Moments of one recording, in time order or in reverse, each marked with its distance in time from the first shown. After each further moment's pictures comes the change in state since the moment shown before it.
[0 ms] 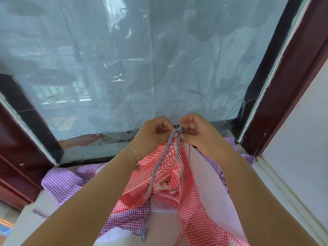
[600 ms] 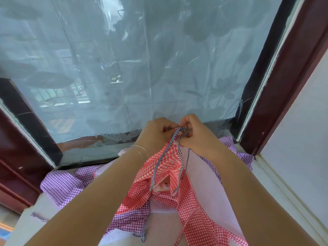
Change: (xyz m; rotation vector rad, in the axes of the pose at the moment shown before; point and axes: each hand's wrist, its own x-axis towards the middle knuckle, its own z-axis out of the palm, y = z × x) left_hand 0.009 0.011 0.017 0.432 0.076 0.013; right_hand -0.001 -0.003 0.002 -0.249 0.036 0.007
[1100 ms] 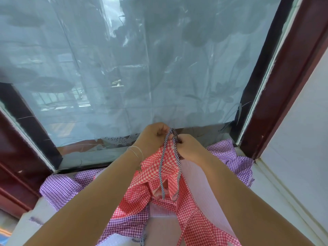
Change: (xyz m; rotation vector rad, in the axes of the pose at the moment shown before) left_hand 0.011 -0.022 -0.002 -0.103 -0.073 -0.164; right_hand 0.024 0.029 0.028 -0.127 -0.108 0.241
